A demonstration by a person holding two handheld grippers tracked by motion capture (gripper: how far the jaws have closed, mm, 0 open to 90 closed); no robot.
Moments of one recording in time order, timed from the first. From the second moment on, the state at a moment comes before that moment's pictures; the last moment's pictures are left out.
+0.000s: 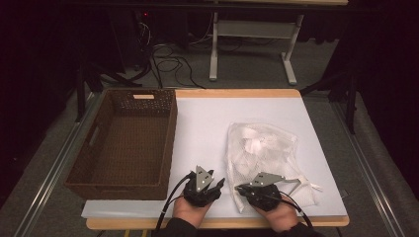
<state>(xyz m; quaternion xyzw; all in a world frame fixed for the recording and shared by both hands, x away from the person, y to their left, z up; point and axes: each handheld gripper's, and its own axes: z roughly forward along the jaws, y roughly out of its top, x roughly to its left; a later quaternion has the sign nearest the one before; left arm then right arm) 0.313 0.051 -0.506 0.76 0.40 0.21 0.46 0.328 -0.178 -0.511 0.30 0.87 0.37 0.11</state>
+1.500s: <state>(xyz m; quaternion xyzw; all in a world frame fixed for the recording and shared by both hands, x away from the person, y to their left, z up) 0.300 0.029 -0.501 0.78 0.35 0.15 0.50 0.312 -0.183 -0.472 0.27 0.83 0.47 0.15</state>
